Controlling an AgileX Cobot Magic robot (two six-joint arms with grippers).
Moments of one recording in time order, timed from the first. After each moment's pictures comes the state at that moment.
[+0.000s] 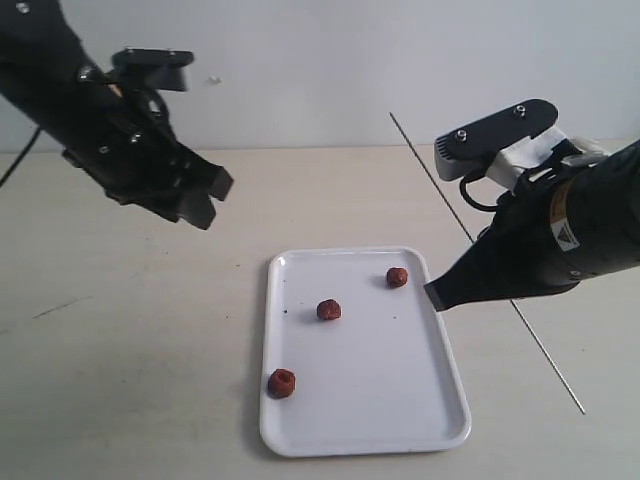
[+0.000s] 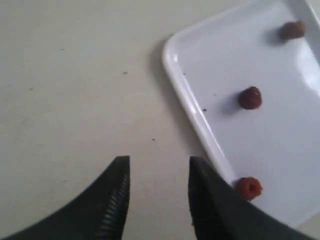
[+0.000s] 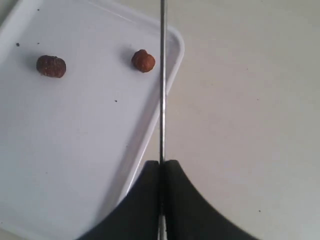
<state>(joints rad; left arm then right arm) -0.45 1.75 -1.34 -0.21 0.85 0.17 0.47 1.36 -0.78 -0.45 0.56 0.49</state>
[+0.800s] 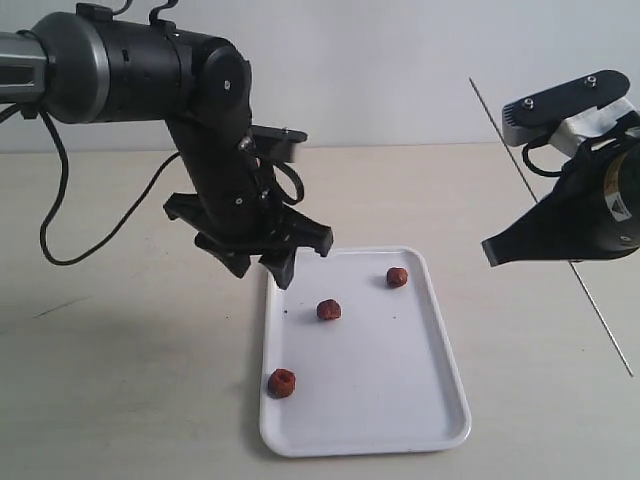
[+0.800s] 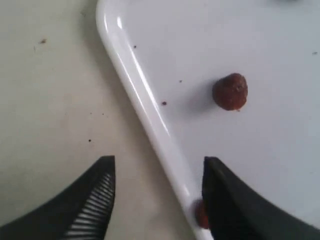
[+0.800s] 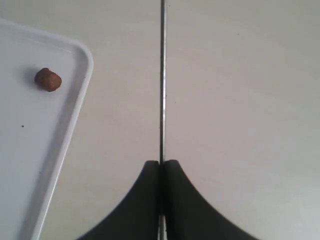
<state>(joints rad) -0.64 2.05 -1.58 -0.07 1.00 -0.16 0.32 1.36 -0.78 -0.62 0.56 0.61</state>
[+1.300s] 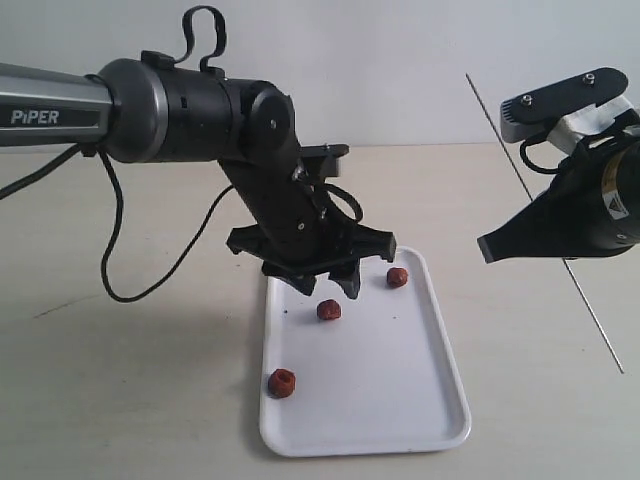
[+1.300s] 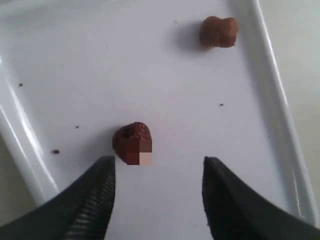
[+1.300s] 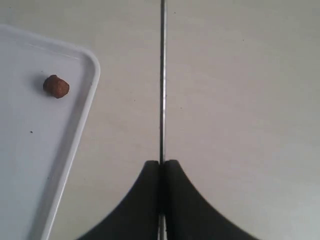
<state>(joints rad) -0.71 2.13 -1.58 -0.24 0.80 -0.22 0.31 1.36 -0.78 -0.61 0.53 0.61</state>
